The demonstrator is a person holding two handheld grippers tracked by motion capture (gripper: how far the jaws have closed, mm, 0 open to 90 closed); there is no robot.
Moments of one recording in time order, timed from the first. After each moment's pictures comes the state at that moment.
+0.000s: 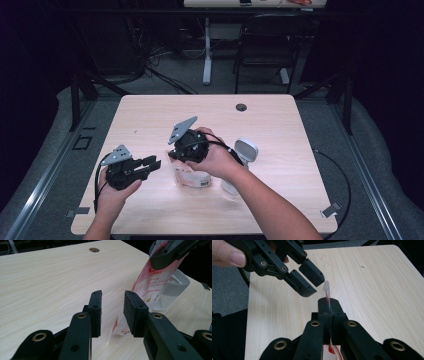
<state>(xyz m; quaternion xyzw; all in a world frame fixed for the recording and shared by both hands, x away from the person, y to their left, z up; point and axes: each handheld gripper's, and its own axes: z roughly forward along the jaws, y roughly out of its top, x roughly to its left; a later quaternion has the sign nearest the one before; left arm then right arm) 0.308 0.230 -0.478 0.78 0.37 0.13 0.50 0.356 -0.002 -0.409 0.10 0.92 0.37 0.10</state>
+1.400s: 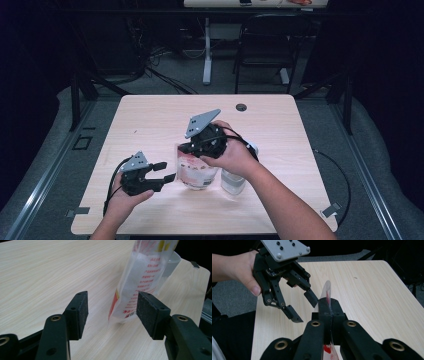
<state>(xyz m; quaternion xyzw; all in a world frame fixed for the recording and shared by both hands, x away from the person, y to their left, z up) 0.309 0.203 -0.503 0.82 0.31 0.09 0.48 0.347 -0.042 -0.376 0.08 0.90 0.42 0.11</state>
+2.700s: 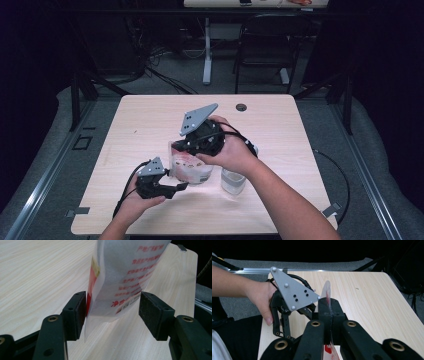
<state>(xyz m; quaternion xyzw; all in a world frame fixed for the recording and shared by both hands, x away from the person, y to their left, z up) 0.315 0.174 -0.529 0.84 0.25 0.07 0.47 0.336 -0.035 -0.349 0.05 0.90 0.43 0.11</state>
